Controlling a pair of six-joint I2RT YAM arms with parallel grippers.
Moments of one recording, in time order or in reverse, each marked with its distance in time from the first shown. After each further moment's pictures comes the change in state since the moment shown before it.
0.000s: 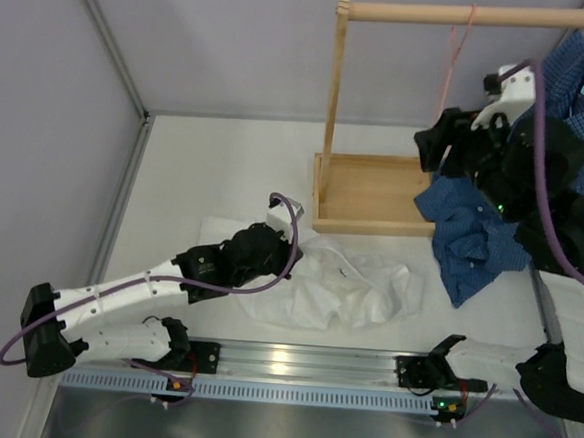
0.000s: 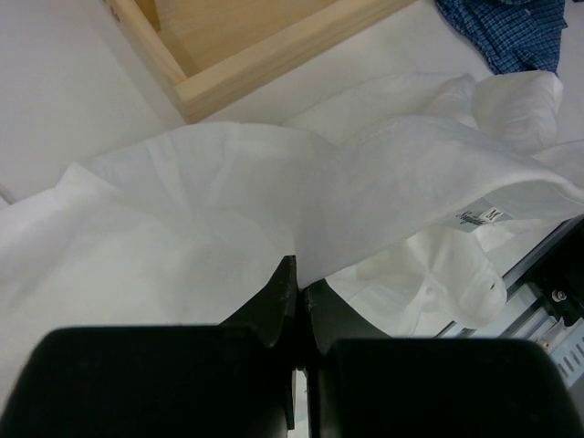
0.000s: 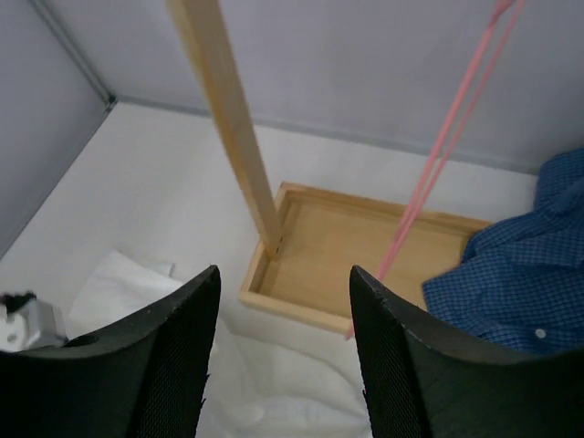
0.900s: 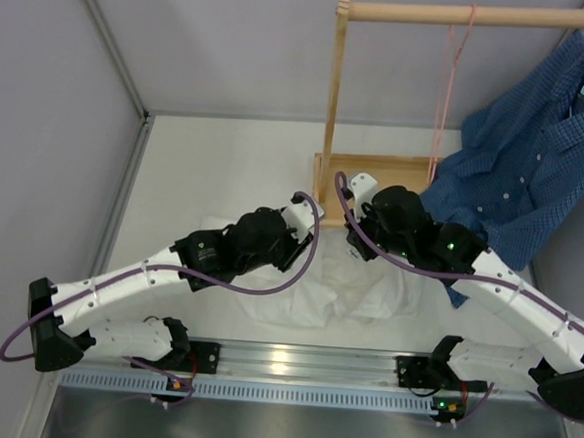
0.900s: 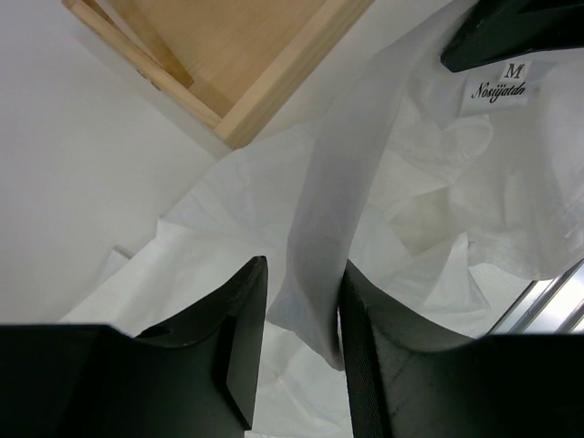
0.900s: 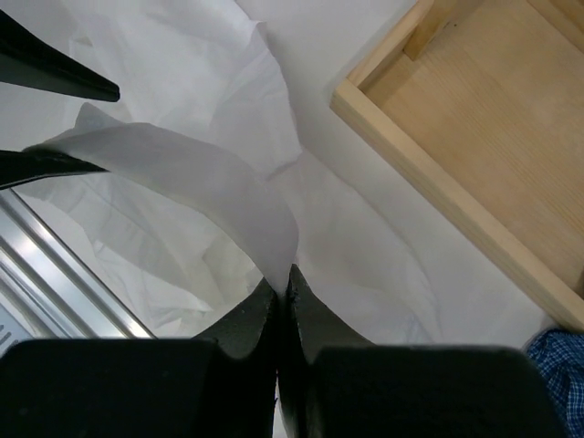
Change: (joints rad) left arm 0.000 0.068 0.185 -0.186 0.035 0.360; right arm 0.166 -0.018 -0.640 0.172 -0.245 -0.114
